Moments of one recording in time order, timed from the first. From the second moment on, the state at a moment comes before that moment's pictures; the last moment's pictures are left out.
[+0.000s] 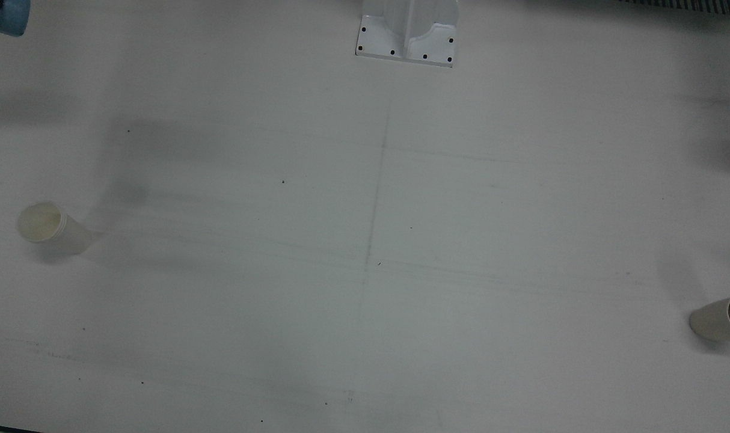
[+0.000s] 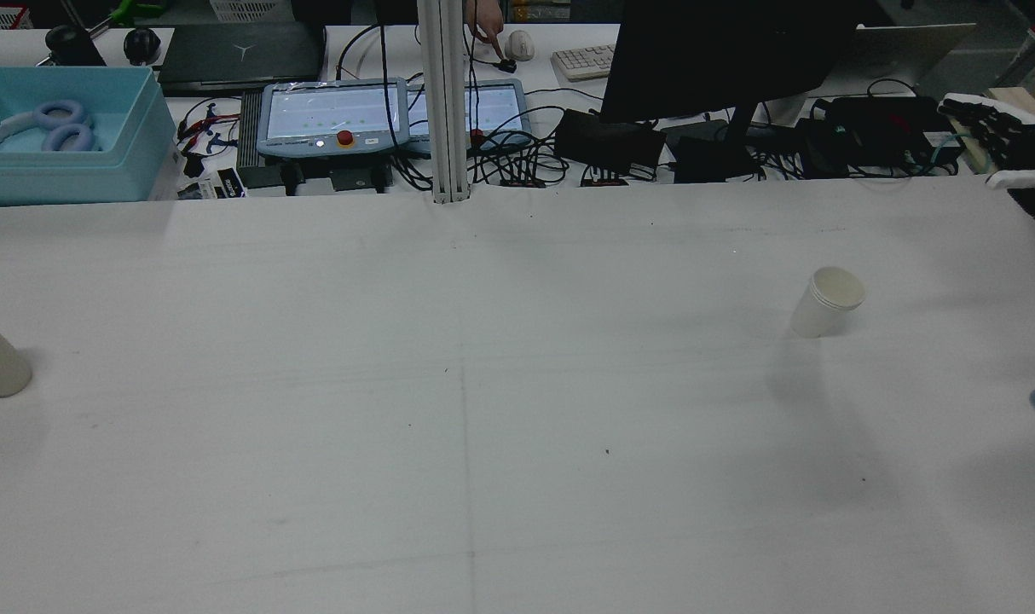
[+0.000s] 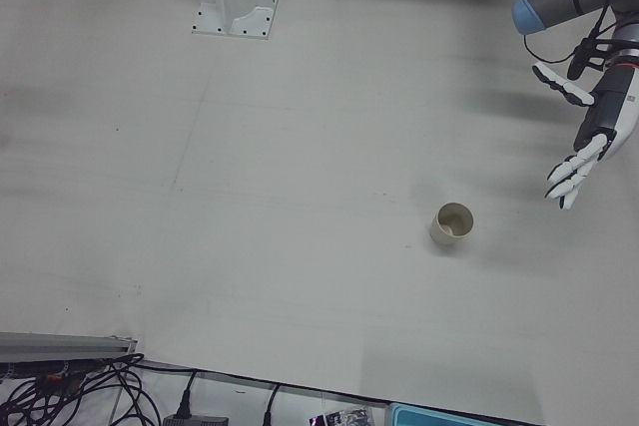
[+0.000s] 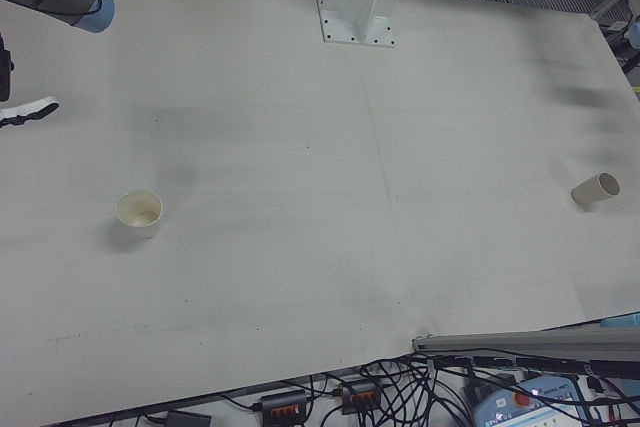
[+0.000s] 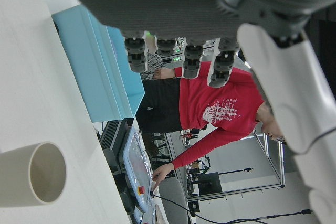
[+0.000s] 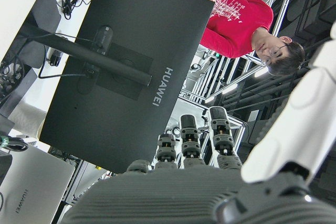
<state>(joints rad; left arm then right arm) -1.48 -1.29 -1.68 -0.34 1.80 0.22 1.32 -1.53 1.57 -3.02 -1.41 -0.40</state>
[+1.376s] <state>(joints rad) -1.30 -1.48 -1.35 -0.49 1.64 0.46 1.25 -1.68 1.42 -2.96 -1.37 -0.40</state>
